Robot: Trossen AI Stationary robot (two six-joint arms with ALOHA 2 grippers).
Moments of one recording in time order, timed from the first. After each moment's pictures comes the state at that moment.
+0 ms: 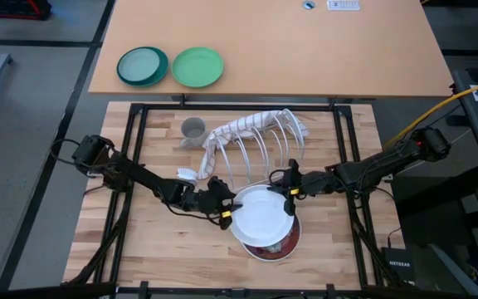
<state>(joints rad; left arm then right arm) -0.32 1.70 0.91 0.23 -0.48 -0.57 0.31 1.18 0.60 0.08 0.32 0.33</state>
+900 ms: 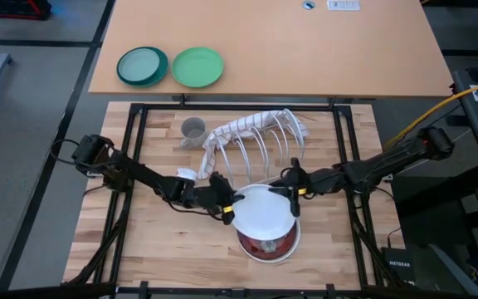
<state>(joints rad) -0.32 1.69 0.91 0.31 -0.49 -0.53 0.32 1.09 0.60 0.13 0.32 0.29</state>
